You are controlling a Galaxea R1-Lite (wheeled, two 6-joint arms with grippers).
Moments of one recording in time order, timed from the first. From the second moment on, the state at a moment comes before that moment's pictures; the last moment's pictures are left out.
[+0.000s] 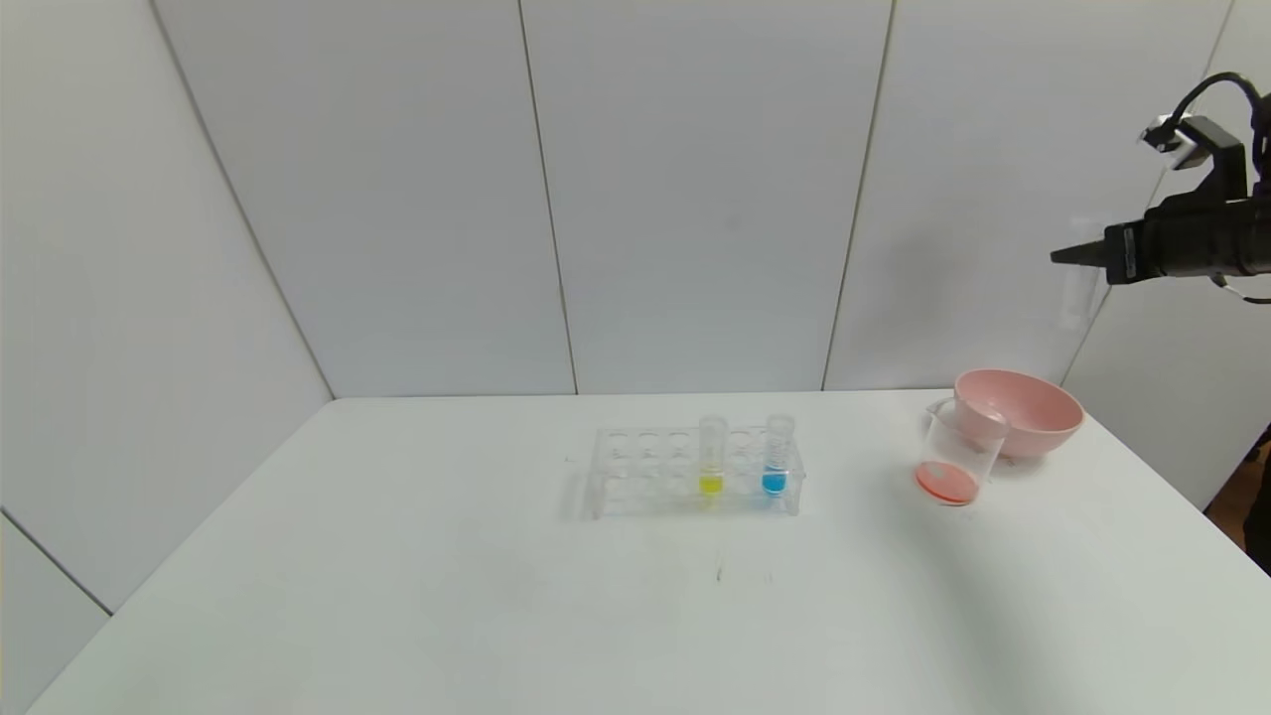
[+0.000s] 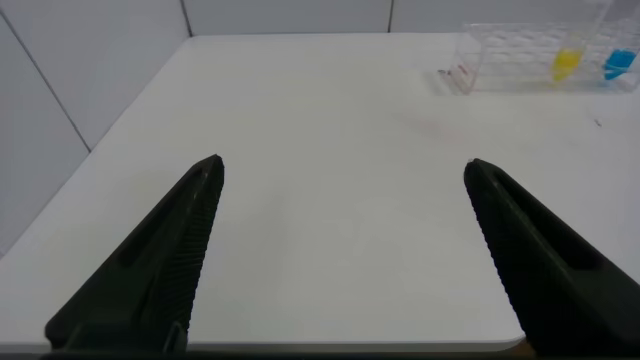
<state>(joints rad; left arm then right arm) 0.00 0.00 0.00 0.02 0.00 -0.02 -0.23 2.05 -1.97 0.29 0.42 -0.24</state>
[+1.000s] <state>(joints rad) 0.00 0.00 0.00 0.02 0.00 -0.02 -0.25 2.15 -1.41 -0.53 0.30 -0.08</state>
